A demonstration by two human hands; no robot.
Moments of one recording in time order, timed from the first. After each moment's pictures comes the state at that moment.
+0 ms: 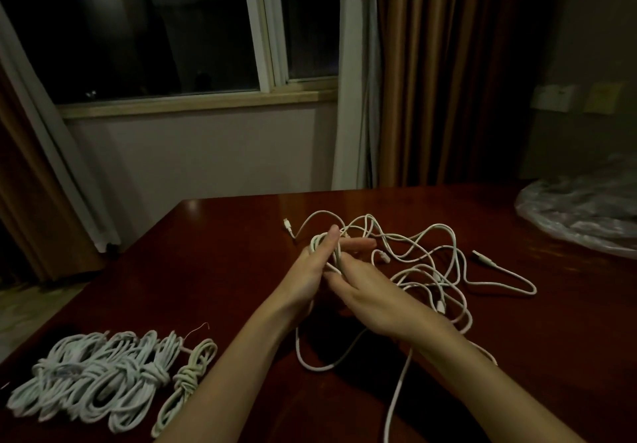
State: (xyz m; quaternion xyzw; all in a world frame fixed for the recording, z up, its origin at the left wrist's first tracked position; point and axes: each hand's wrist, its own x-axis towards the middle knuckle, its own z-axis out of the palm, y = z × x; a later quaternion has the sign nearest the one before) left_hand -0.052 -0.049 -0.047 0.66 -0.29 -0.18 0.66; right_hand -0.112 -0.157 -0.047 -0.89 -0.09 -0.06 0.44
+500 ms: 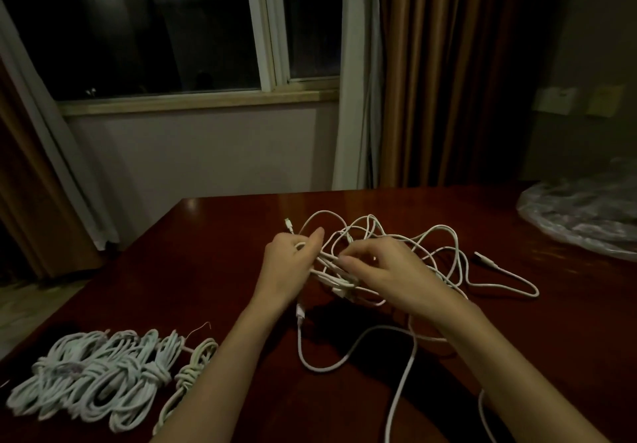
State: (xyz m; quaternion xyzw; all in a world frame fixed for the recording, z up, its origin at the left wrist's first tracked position) left_hand -0.031 -0.031 -0.049 0.80 -0.25 0.08 0.54; right_hand -0.117 -0.178 -0.027 -0.92 -0.08 -0.12 0.37
